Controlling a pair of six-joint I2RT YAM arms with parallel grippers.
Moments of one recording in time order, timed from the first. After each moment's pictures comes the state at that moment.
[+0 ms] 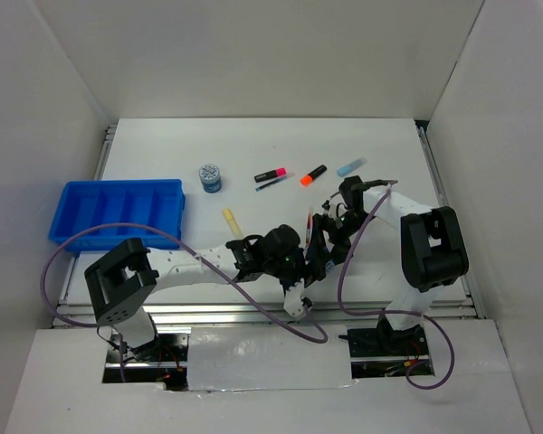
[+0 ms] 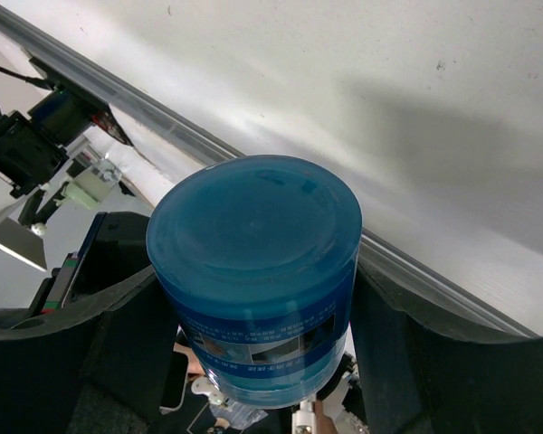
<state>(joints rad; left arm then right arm) -1.07 1.64 0.99 -0.02 0.40 1.64 0.23 1.70 1.05 -0.97 -0.72 0.25</state>
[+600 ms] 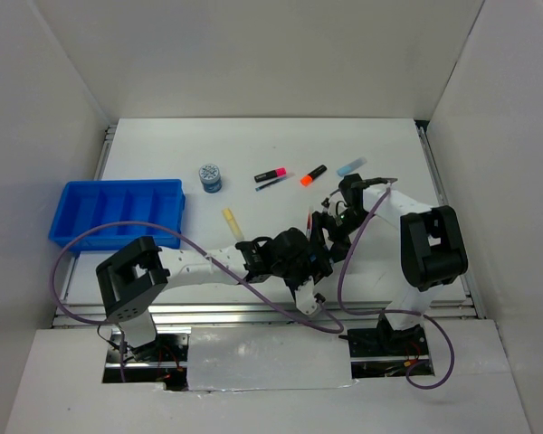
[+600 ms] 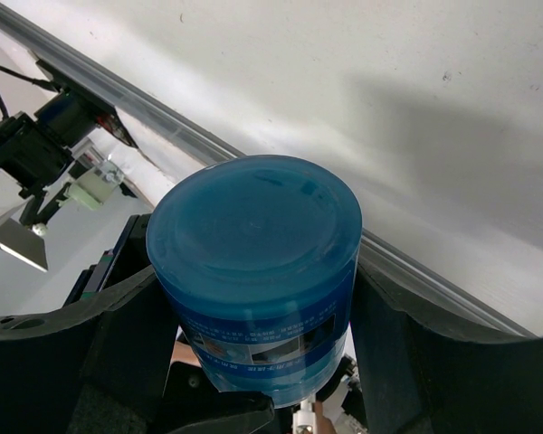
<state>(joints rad) -1.10 1.71 1.05 -0.04 0.28 1.48 0.23 1.71 1.08 -0.97 -0.72 0.25</state>
